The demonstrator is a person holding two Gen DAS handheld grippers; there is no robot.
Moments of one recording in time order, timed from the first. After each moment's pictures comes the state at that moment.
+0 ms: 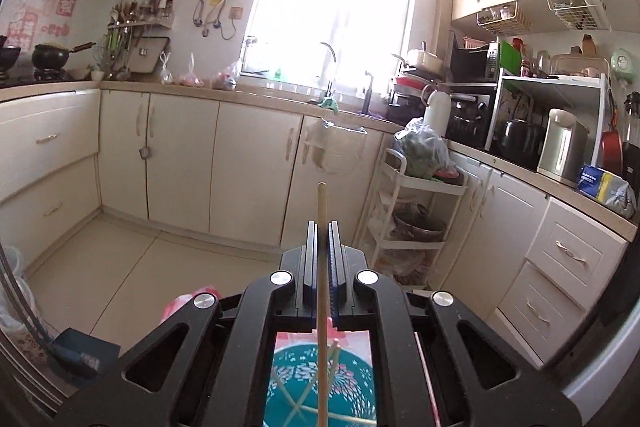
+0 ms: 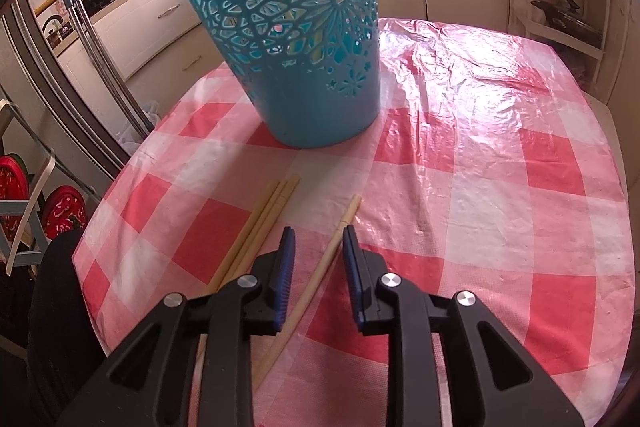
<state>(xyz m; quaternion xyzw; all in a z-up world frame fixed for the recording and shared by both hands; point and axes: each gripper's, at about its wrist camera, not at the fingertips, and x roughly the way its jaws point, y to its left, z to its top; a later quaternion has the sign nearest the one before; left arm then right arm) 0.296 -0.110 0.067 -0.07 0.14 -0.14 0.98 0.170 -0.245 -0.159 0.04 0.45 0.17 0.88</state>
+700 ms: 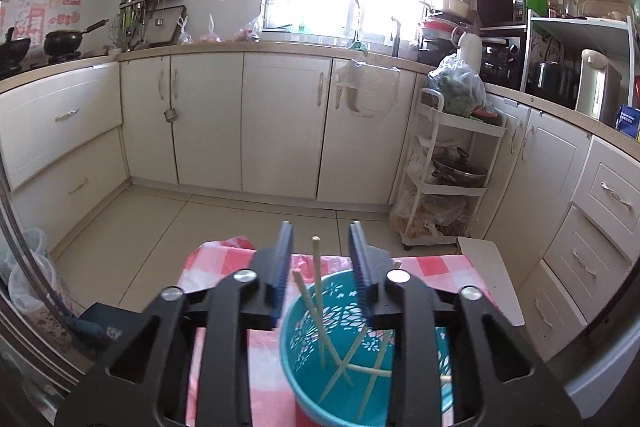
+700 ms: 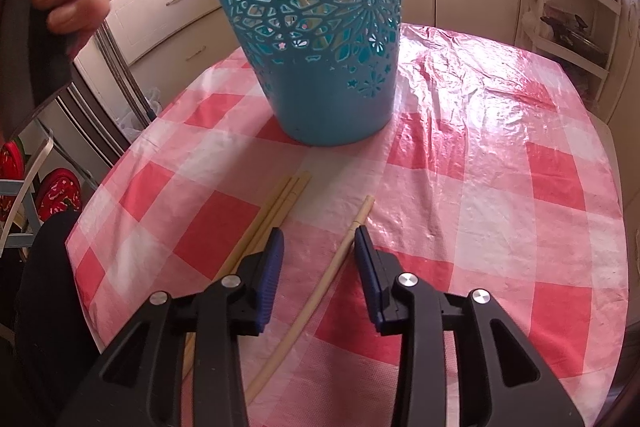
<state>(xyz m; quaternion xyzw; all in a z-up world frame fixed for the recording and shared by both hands) 0.310 -0.107 -0.025 -0.03 0.21 -0.08 0.97 0.169 -0.235 -0.159 0.02 0.44 0.18 0.88</state>
